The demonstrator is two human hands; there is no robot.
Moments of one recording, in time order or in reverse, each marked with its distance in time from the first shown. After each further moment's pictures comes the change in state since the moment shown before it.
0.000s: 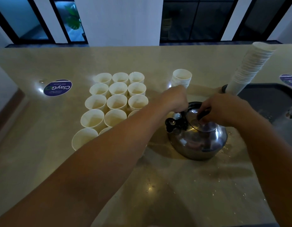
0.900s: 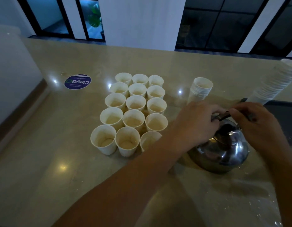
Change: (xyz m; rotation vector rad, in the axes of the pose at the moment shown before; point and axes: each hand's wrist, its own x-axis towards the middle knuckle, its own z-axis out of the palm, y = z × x) left_hand -0.089 0.004 0.008 -0.375 0.328 0.264; right_hand -0.027 0.003 0.027 0.652 0.513 -0.029
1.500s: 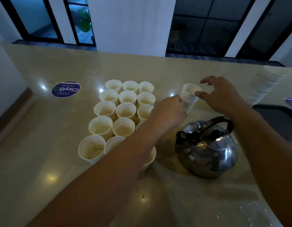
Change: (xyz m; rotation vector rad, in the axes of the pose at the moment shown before) left_hand 0.036 -0.021 -0.035 0.180 -0.042 -0.286; right_hand 0.104 -0.035 0.021 -0.291 -0.124 -0.050
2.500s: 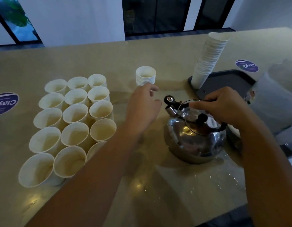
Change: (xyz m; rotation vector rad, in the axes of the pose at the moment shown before) left_hand 0.025 0.018 0.072 -0.219 0.119 0.079; right_hand -0.106 0.087 -0.036 0.287 -0.047 0.395
